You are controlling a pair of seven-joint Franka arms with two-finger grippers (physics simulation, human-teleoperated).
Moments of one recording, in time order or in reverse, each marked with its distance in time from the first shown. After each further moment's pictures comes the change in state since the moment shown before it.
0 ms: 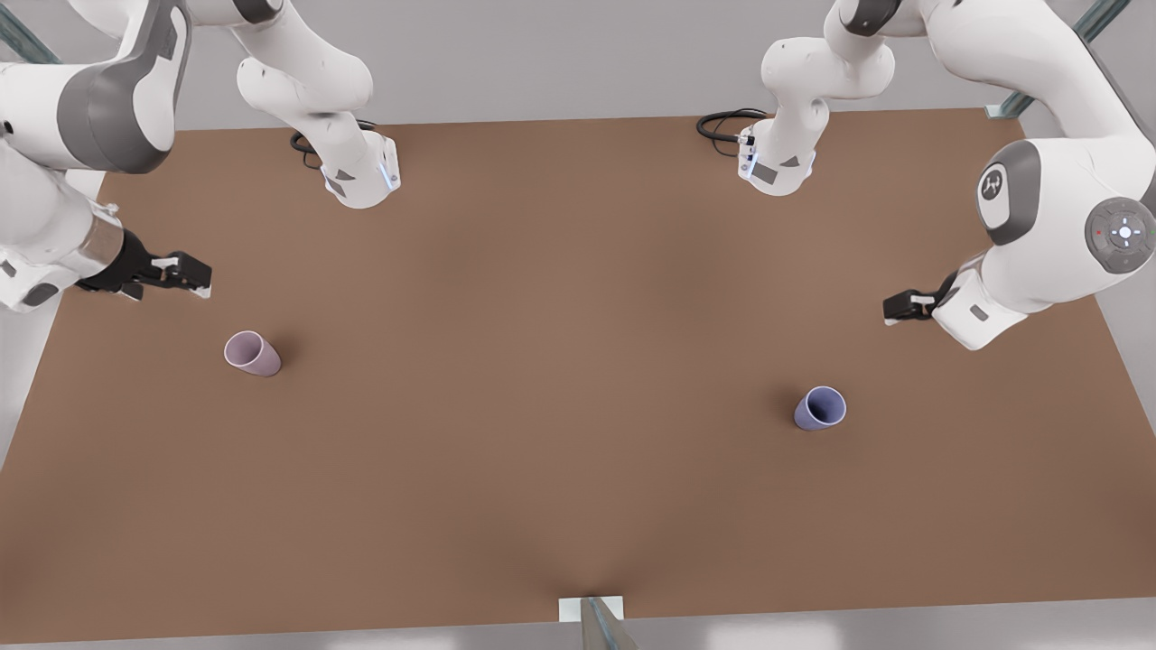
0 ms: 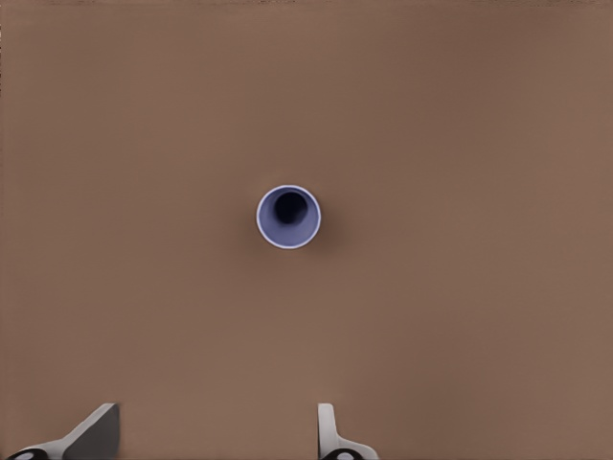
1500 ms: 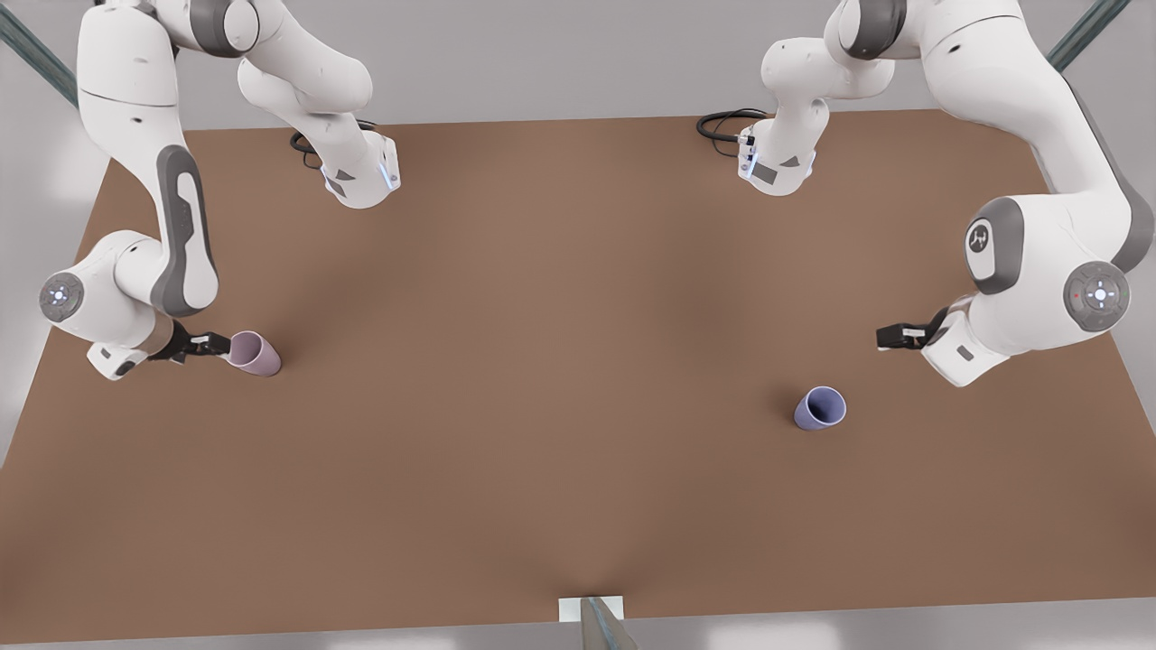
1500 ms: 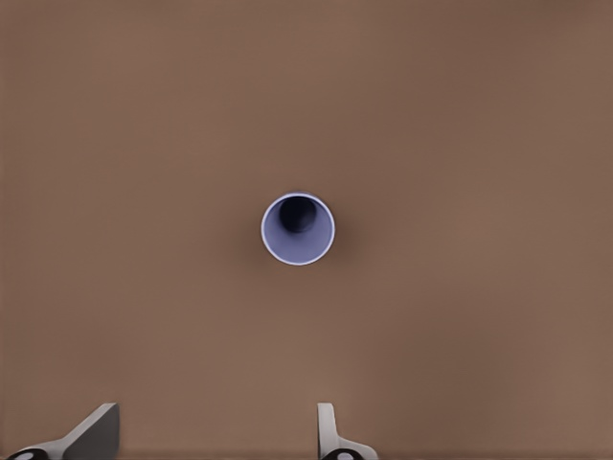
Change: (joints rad) left arm 0.015 0.096 0.019 -0.009 -0.018 0.050 0.036; right arm -0.067 0.136 -0.290 -0.775 0.100 0.950 -0.444
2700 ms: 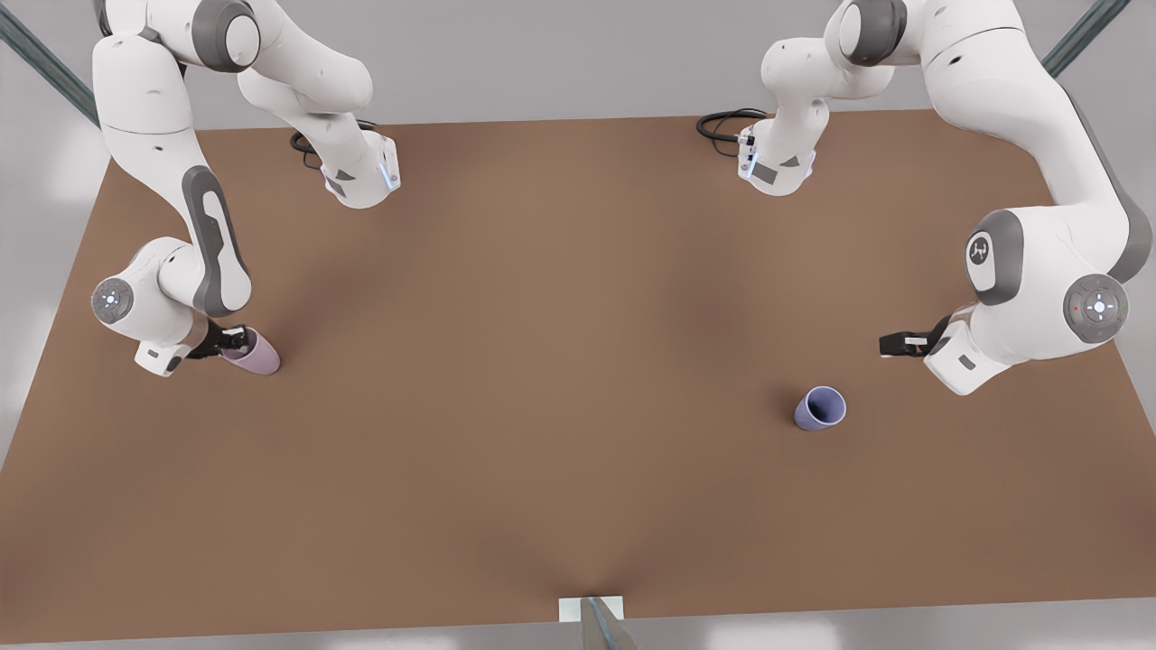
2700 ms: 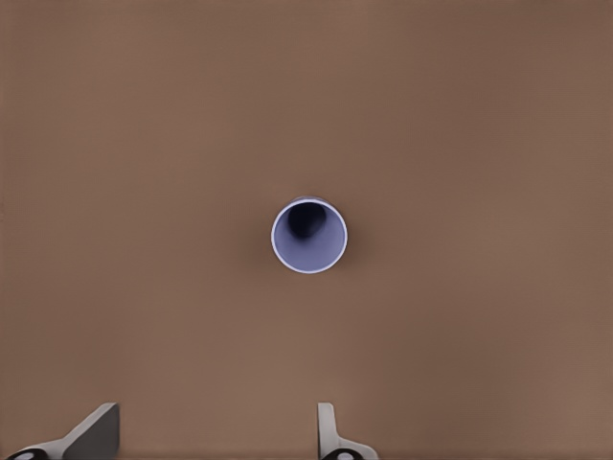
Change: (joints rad) left arm 0.003 0.024 0.012 0.000 -0.002 0.020 0.003; right arm 0.004 0.058 -0.001 -0.136 0.003 0.157 -0.219
